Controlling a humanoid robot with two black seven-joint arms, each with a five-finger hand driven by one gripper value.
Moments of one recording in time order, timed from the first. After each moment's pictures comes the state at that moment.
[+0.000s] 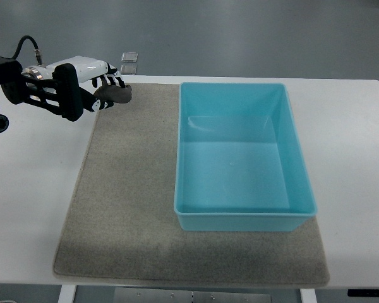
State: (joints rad) left arm -1.09 0.84 -0.28 -1.30 1.46 -0.08 -0.09; right arm 0.00 0.00 0.00 0.11 -0.04 0.25 0.03
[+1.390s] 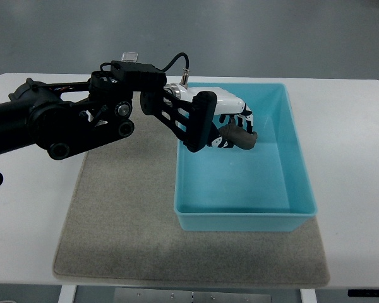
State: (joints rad) left arm -1.25 0.30 -0.18 -1.21 1.47 -0.24 -0.09; right arm 0.00 0.00 0.00 0.11 -0.04 0.25 0.03
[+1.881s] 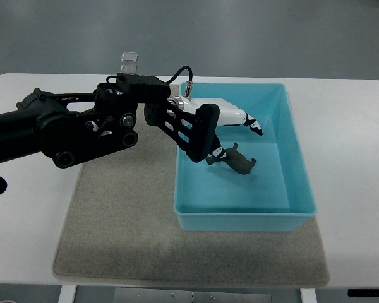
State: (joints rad) left arm -1.23 0.29 -0.17 -1.21 1.45 -0.21 -0.09; right arm 0.00 0.00 0.00 0.11 -0.04 0.25 0.03
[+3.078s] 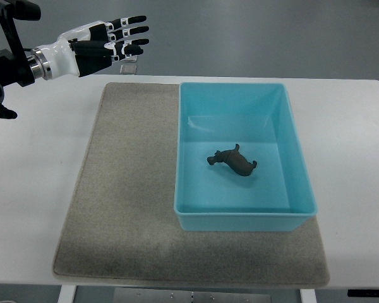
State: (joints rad) left arm -1.08 0.72 -0.30 -1.05 -0.07 -0.48 -0.07; right arm 0.00 0.00 0.00 0.11 -0.04 0.25 0.03
